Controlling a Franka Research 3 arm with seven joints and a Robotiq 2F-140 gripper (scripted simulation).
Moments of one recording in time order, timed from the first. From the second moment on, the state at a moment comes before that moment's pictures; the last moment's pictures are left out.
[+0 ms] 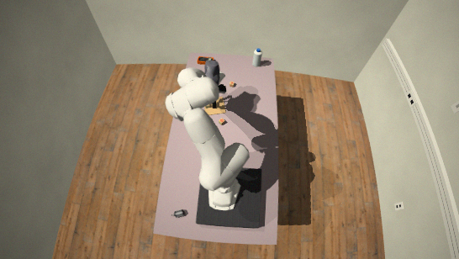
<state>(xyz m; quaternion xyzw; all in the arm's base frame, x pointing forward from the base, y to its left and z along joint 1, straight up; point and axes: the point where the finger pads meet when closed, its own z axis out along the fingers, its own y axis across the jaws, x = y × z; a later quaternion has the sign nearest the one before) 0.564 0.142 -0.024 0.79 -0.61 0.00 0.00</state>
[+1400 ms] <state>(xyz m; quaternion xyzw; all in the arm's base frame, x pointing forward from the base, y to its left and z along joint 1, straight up) 0.565 0.142 -0.024 0.79 -0.61 0.00 0.00</state>
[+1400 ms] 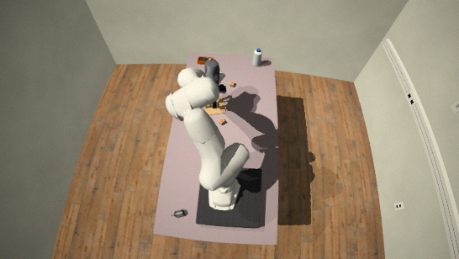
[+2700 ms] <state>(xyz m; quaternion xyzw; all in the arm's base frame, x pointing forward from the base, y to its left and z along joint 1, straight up) 0.572 0.142 0.029 0.80 -0.61 0.01 -0.01</state>
